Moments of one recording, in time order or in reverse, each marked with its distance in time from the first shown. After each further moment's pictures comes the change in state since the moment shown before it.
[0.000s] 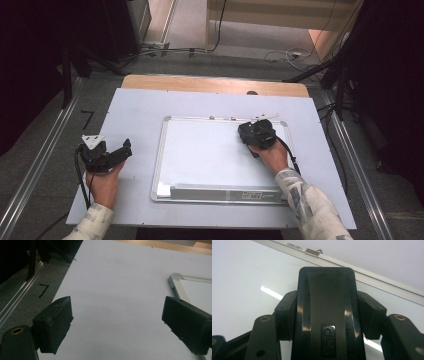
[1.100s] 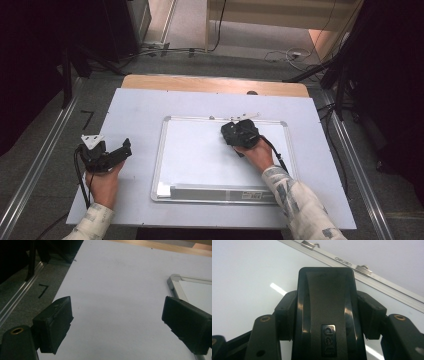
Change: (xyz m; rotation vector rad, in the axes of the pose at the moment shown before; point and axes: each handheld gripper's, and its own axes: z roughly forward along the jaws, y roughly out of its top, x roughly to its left) left arm 0.001 0.001 -0.001 -0.004 -0.003 -0.005; right arm 0.043 0.015 0.015 -0.013 0.075 -0.101
